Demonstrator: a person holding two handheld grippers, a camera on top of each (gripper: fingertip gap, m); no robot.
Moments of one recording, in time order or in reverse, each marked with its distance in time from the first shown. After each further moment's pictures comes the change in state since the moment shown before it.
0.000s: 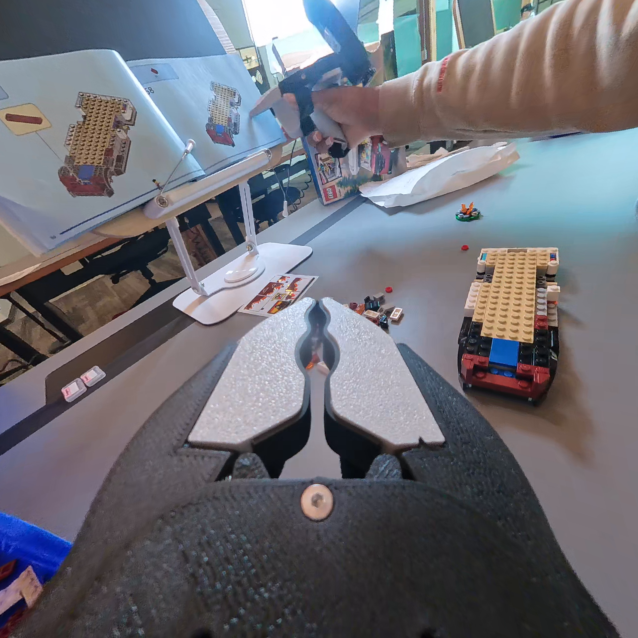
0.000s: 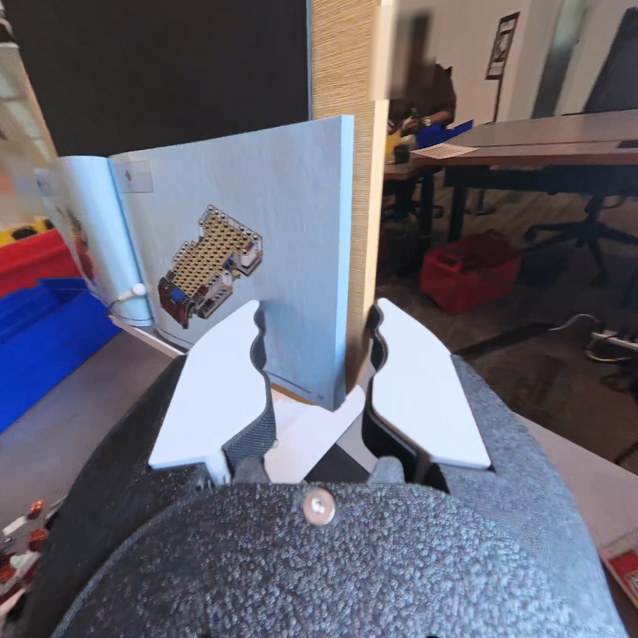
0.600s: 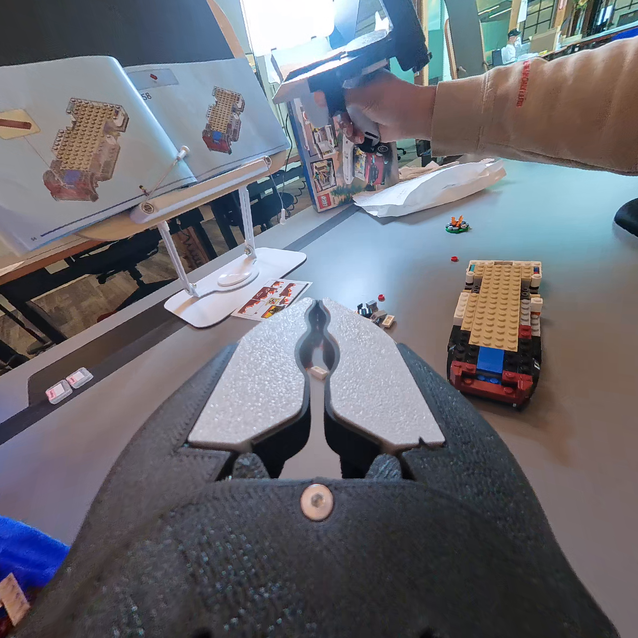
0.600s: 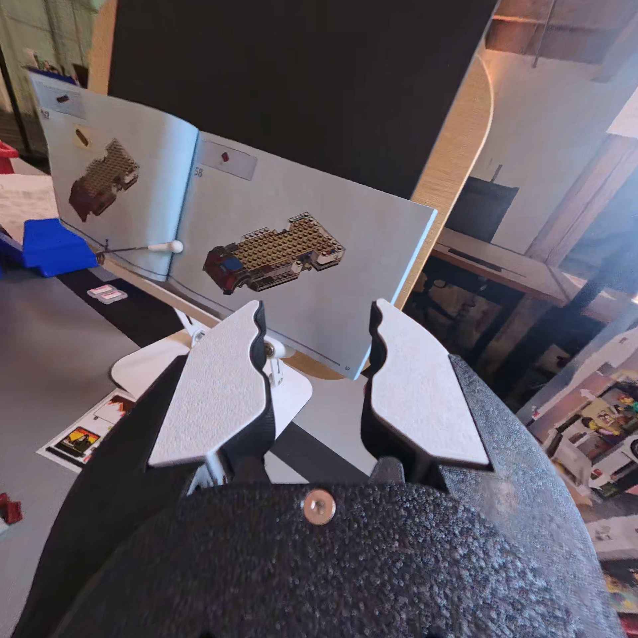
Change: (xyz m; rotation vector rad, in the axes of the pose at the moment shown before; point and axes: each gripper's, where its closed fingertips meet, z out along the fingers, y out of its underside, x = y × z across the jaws) left arm 0.001 -0.005 -0.001 0.020 0.019 -0.039; right arm -0.065 -0.008 -0.056 0.076 0.283 -0.414
